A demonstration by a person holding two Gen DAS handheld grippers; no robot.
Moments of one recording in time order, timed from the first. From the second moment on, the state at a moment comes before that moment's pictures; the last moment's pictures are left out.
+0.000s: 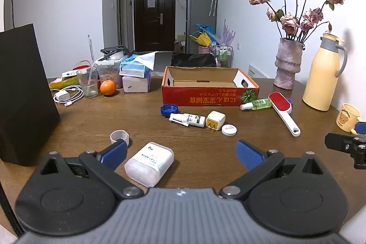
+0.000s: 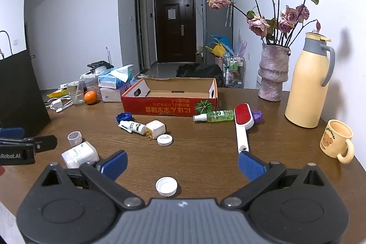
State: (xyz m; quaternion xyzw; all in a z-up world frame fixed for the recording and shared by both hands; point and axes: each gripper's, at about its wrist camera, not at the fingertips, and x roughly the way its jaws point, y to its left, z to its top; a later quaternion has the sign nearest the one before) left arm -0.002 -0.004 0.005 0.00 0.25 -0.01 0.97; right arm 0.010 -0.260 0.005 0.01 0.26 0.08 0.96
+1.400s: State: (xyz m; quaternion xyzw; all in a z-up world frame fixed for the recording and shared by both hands) left arm -0.011 -0.007 0.005 0.00 0.24 -0.01 0.97; right arm 0.003 -0.258 0.006 0.01 0.25 0.08 0.97
